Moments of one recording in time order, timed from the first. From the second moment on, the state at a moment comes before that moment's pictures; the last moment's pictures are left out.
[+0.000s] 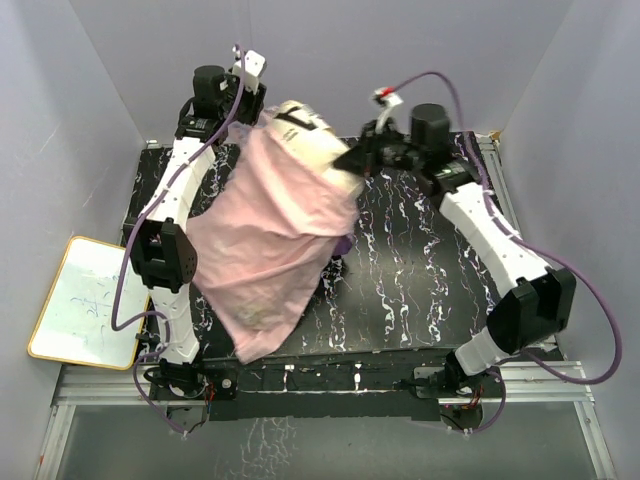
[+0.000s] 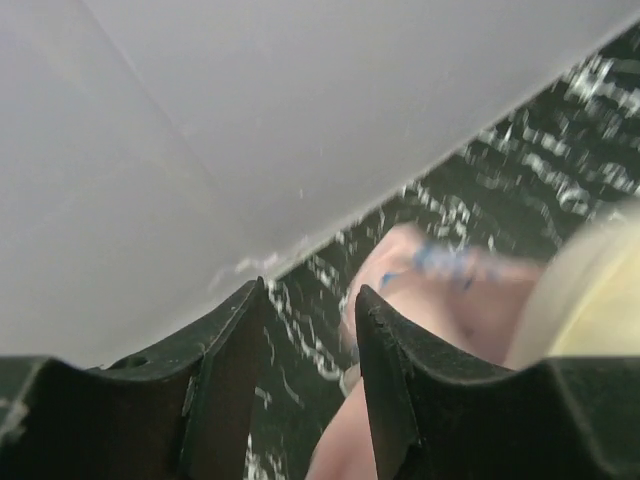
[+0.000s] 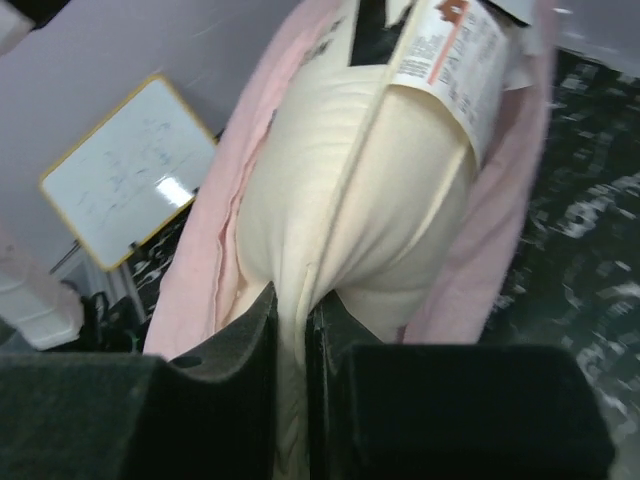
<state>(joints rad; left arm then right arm) -0.20 2.04 2.15 -0.32 0.25 0.32 0.44 1.57 1.61 -0.28 -0.70 0.24</state>
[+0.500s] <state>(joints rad) -0.15 1.95 1.85 -0.61 0.34 0.43 0.16 1.45 1.37 -0.06 -0.54 0.42</state>
